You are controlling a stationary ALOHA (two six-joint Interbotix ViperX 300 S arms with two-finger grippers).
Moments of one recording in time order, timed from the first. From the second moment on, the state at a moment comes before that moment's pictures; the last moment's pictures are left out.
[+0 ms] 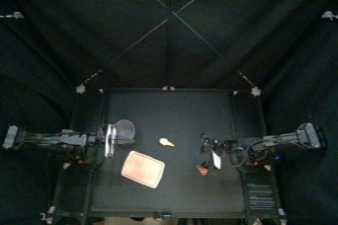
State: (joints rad) left arm 0.00 -0.94 1.16 0.00 -0.28 0.00; right arm 0.08 -0.65 0.95 0.42 0.41 0.04
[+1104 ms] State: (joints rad) left arm 0.03 -0.94 1.20 0.00 -0.28 0.00; right arm 0.43 -0.30 0.87 -0.24 0.78 1.31
